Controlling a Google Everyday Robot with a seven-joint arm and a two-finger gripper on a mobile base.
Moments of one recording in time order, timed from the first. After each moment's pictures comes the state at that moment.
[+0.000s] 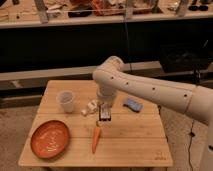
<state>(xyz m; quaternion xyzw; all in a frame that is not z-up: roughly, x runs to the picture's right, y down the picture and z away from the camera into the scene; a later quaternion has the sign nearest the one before) -0.009 0.082 0.745 -0.18 -0.23 -0.66 0.69</state>
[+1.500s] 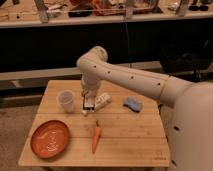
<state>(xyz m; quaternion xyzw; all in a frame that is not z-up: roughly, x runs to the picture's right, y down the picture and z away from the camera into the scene) -0.092 0.031 0.770 -0.14 -0.25 -0.66 0.70</state>
